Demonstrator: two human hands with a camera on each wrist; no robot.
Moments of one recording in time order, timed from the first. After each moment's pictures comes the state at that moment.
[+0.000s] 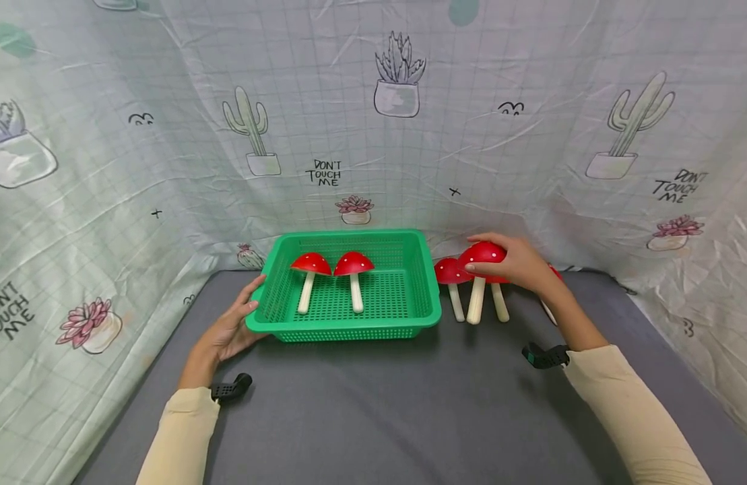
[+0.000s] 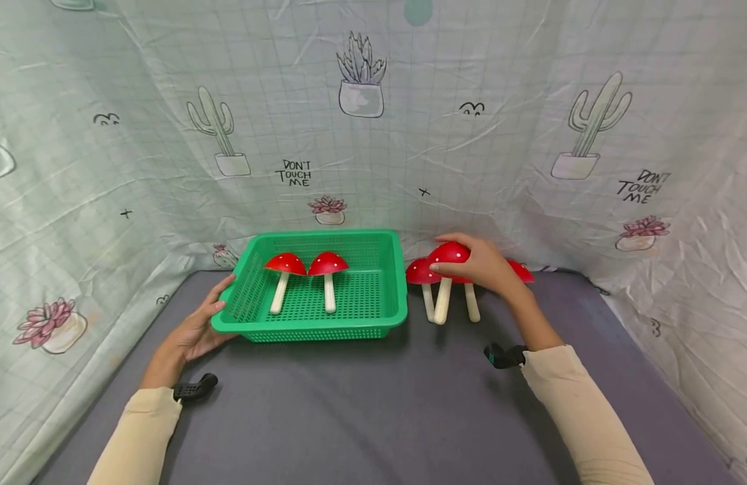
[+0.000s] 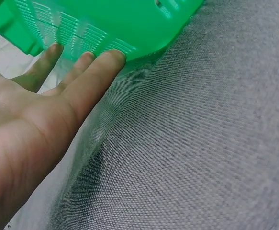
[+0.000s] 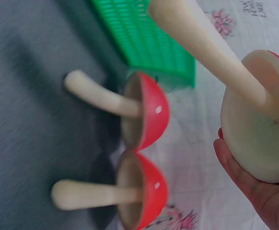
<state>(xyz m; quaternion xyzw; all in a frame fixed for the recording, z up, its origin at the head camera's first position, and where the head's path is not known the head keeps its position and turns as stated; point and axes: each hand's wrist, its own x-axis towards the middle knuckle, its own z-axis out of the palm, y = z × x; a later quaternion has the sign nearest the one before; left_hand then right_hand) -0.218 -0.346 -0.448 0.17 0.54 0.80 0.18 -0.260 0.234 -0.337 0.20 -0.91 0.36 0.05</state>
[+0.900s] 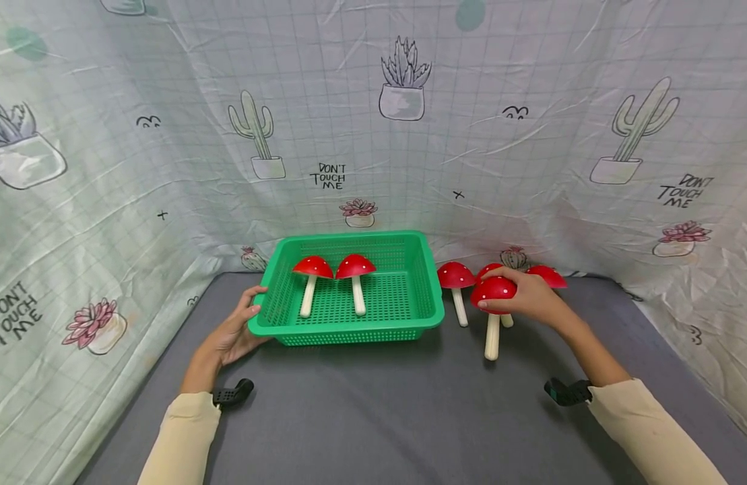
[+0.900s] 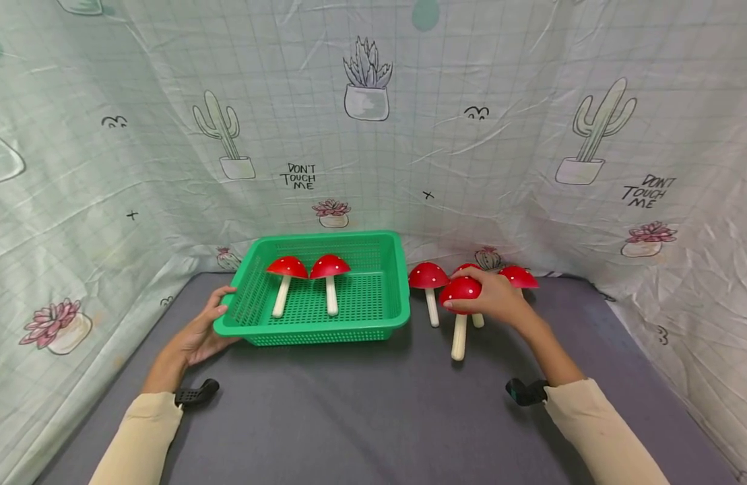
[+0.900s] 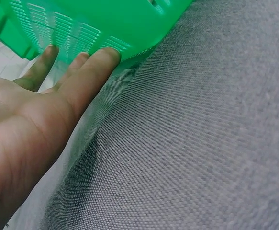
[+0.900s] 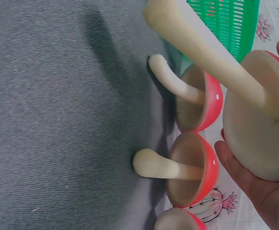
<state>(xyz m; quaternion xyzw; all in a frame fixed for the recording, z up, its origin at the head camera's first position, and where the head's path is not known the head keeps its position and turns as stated) -0.215 -0.344 -0.447 0.15 0.55 0.80 0.17 -0.237 0.251 -0.378 0.17 -0.93 0.32 0.03</state>
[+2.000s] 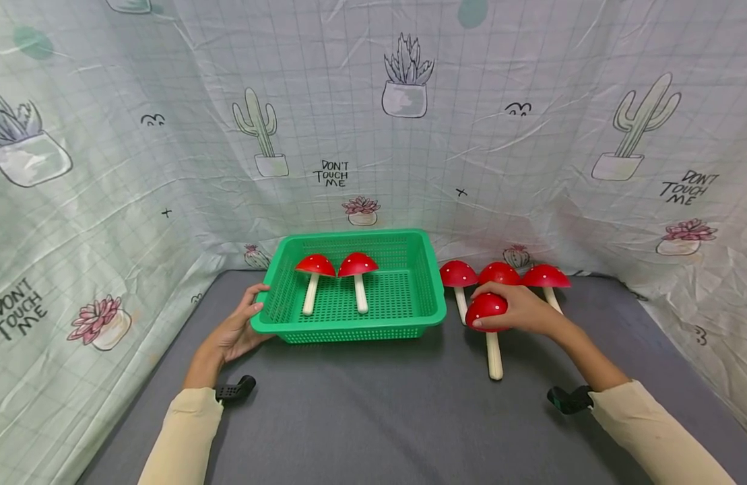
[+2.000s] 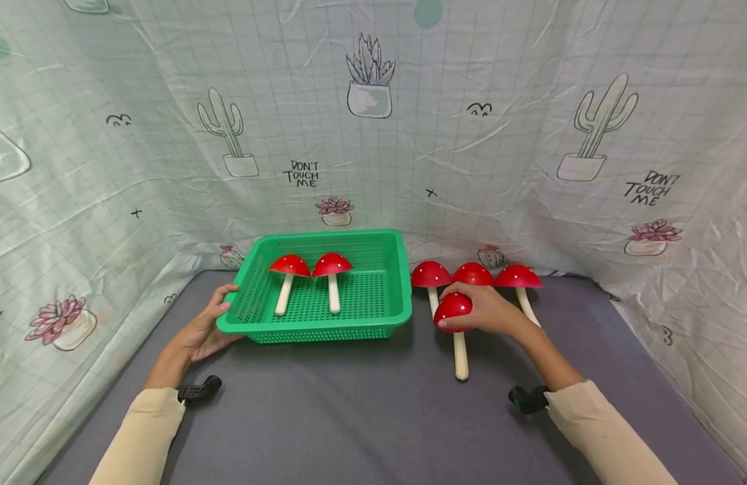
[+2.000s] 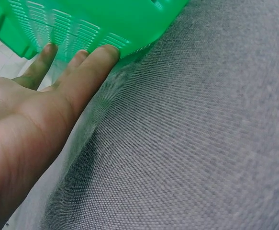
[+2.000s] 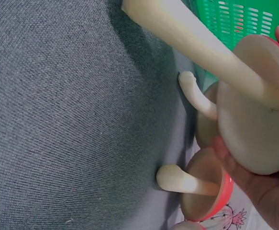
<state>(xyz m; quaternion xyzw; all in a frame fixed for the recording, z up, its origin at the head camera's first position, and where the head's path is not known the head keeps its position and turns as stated) -0.217 -0.348 -0.450 0.17 0.53 0.81 0.17 -0.231 0.242 -0.399 0.27 -0.91 0.33 -0.02</state>
